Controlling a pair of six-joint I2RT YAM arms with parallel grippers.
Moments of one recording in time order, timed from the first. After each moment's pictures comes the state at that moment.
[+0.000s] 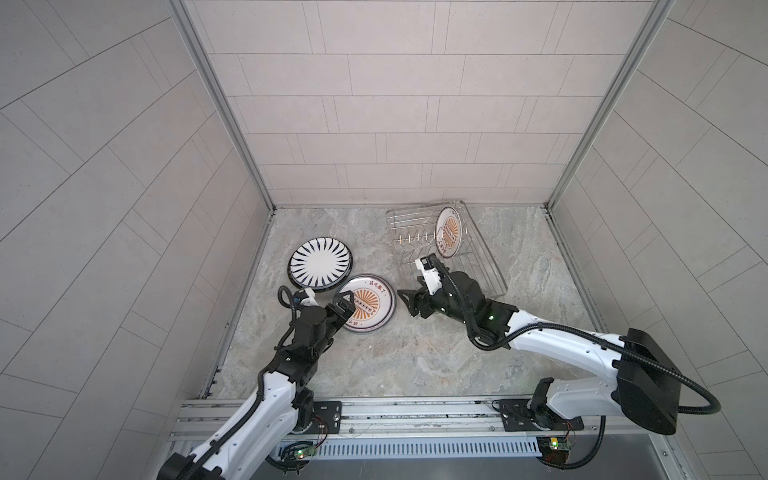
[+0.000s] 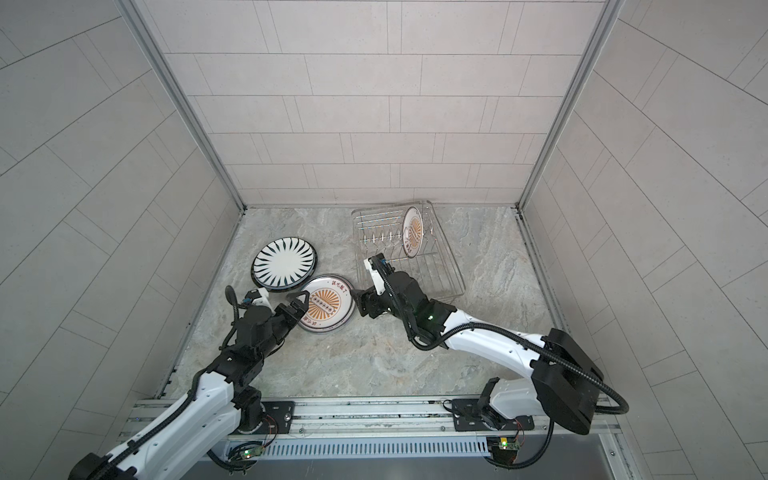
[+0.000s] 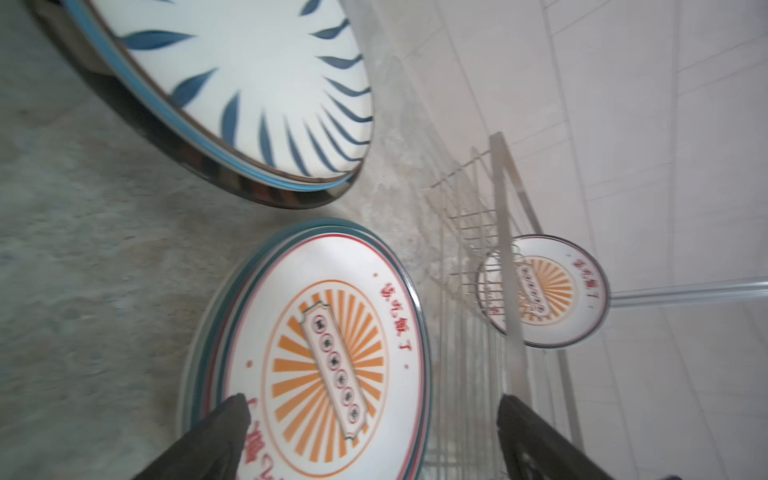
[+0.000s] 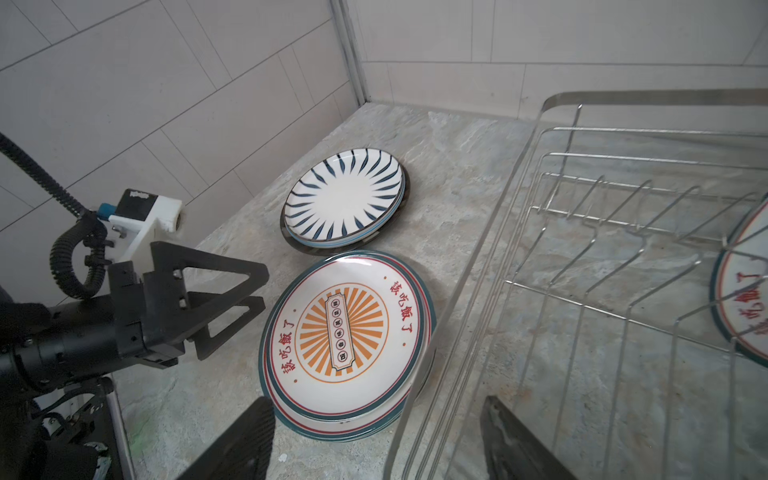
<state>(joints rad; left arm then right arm) -0.36 0.66 0.16 0.12 -0.04 -1.05 0.86 1.28 0.79 0.14 0.09 0.32</state>
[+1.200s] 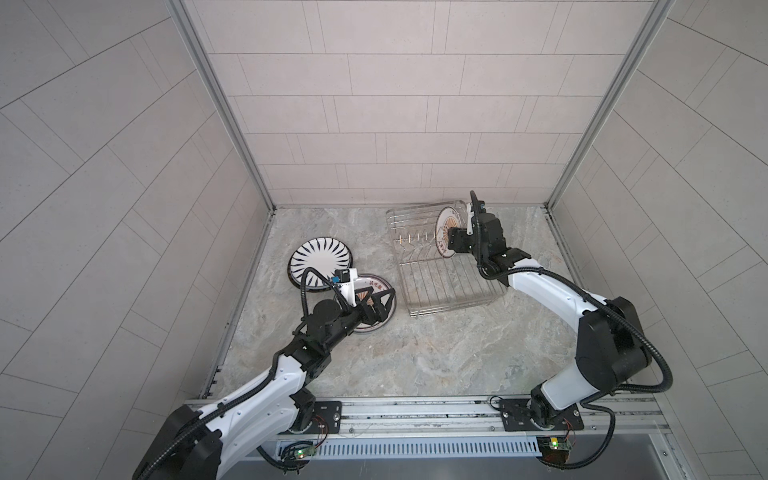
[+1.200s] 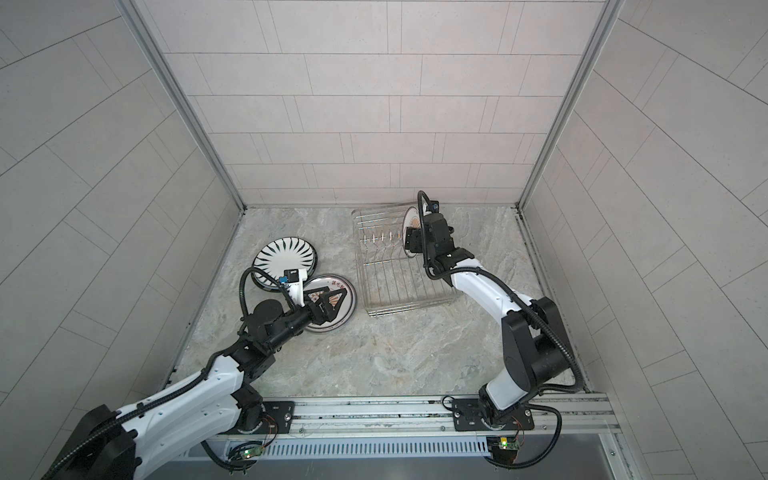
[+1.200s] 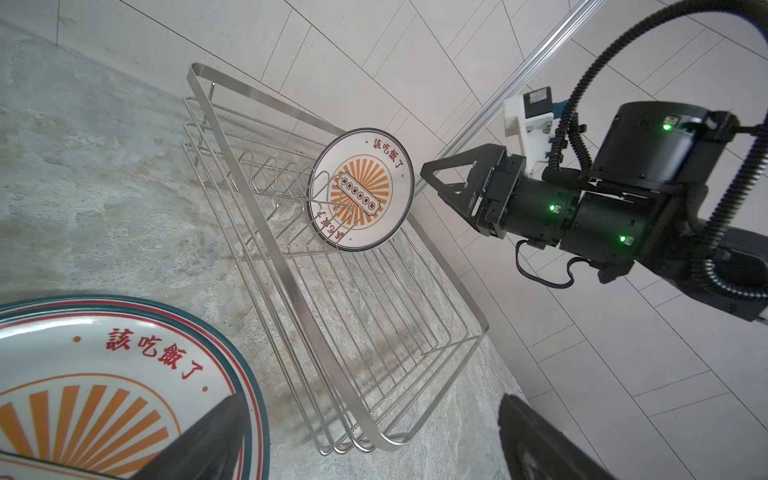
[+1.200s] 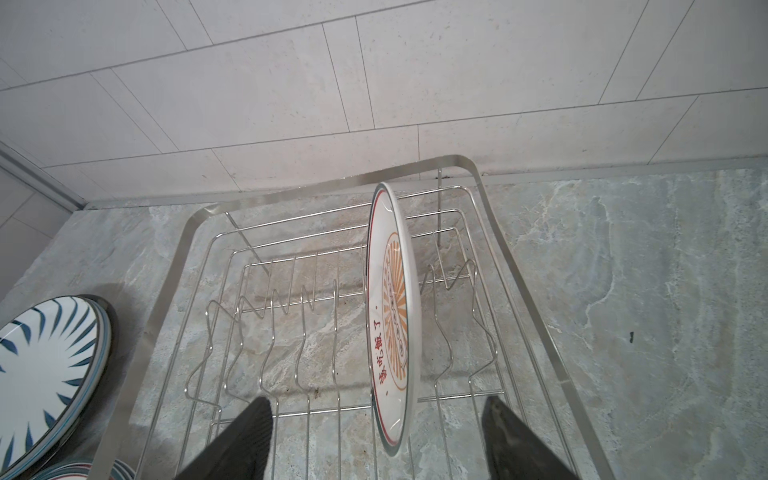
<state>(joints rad) -0.59 0.88 0.26 0.47 0.13 -0.66 0.36 1.59 1.17 -0.09 0.19 0.33</state>
